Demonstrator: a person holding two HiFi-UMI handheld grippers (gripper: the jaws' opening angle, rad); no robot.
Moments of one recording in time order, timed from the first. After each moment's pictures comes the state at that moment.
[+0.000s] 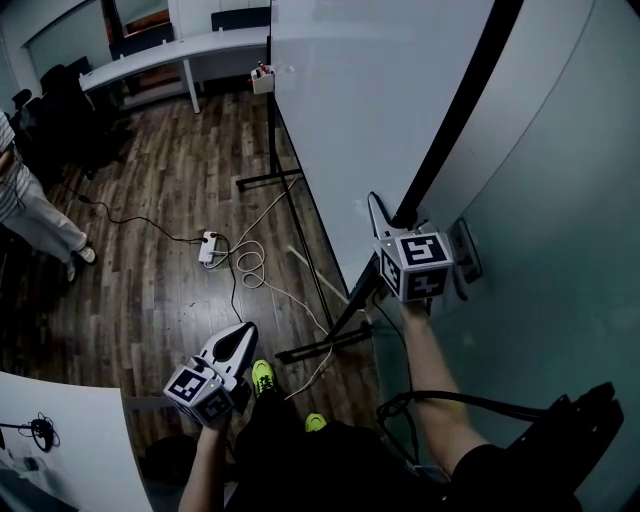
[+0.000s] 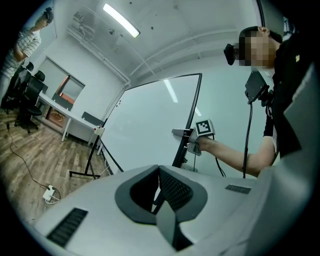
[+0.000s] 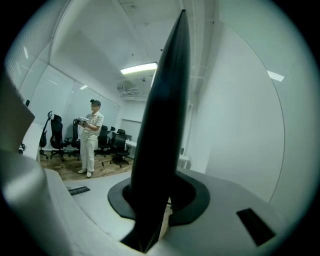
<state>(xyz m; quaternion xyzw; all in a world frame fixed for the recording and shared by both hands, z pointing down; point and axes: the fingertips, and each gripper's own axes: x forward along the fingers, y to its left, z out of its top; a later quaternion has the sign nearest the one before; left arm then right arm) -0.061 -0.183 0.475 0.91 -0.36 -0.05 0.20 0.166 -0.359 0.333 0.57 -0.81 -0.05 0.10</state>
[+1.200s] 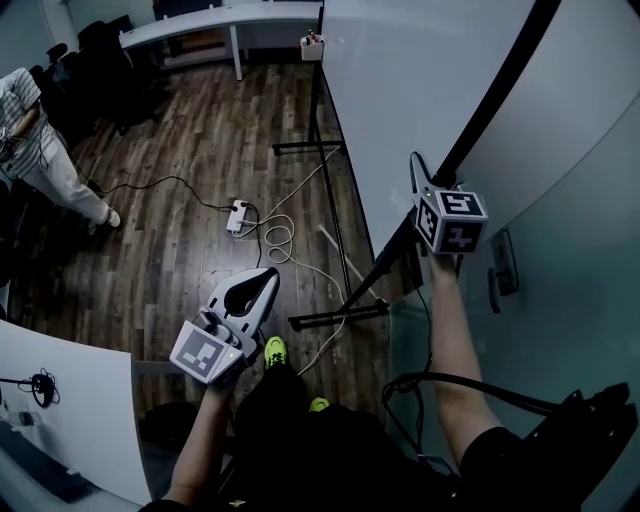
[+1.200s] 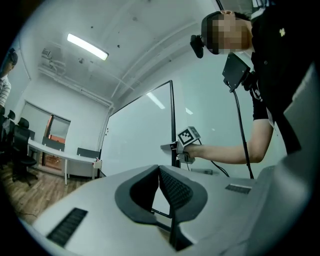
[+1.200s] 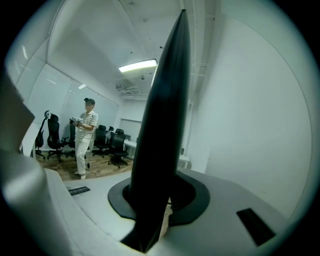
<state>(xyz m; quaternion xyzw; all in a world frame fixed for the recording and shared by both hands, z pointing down) -0.069 -0.228 0.405 0.92 -0.39 -0.04 0.02 0.156 -0.442 0.336 0.58 -0.81 -0.05 0.10</state>
